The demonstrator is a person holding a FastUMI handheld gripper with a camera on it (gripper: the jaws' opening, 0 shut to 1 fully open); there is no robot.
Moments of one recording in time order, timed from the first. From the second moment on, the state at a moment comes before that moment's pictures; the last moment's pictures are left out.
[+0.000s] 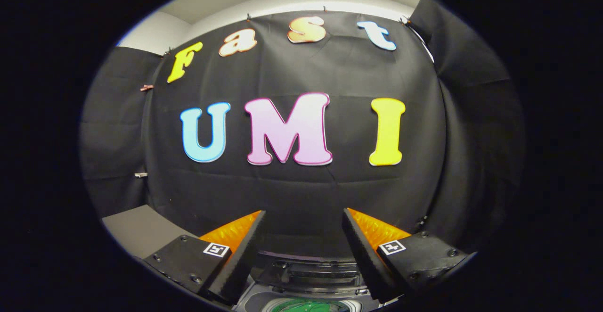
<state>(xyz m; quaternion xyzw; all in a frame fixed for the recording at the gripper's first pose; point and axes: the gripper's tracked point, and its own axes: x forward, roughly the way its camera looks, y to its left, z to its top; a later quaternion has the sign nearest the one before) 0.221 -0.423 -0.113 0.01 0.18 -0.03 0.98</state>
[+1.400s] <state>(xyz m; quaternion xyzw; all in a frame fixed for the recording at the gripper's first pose) 0.231 -0.486 -0.272 0.00 0.42 -0.14 0.90</state>
